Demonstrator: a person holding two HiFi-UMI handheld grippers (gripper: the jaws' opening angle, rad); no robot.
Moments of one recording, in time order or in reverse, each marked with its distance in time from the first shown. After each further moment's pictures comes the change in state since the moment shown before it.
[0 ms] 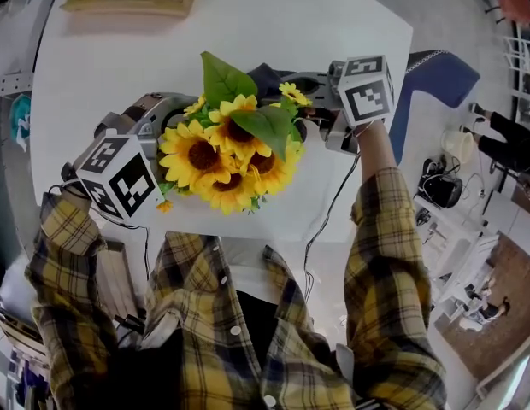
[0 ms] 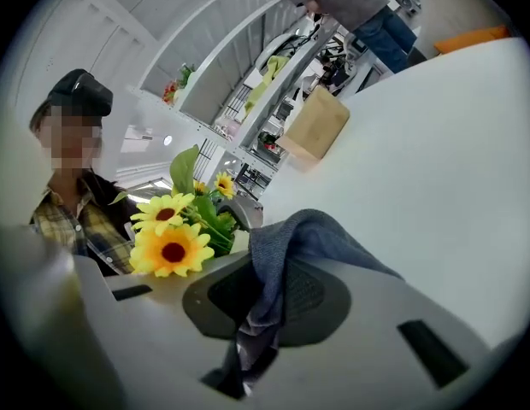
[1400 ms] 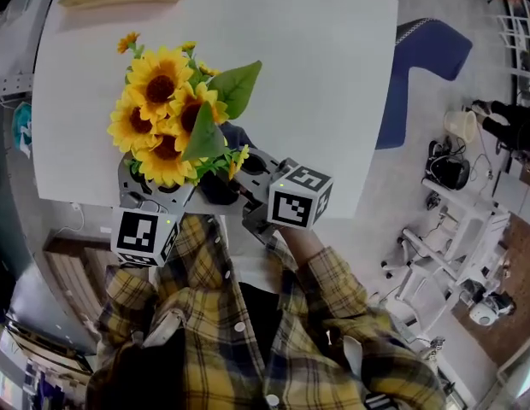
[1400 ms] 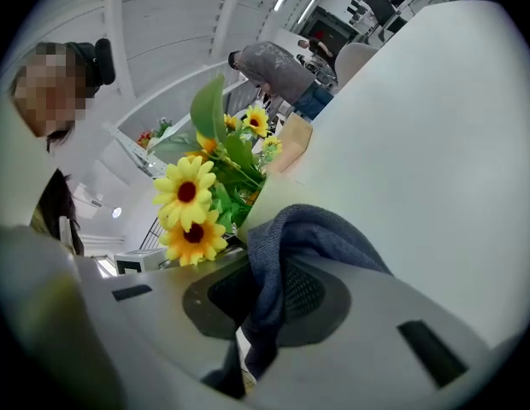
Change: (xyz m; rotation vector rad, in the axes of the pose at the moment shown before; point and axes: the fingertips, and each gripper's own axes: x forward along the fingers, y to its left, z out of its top) left arm -0.037 -0.037 -0.008 -0.799 -0.267 0.787; right arm 0.069 0.086 -0.095 0.272 -0.576 -0.288
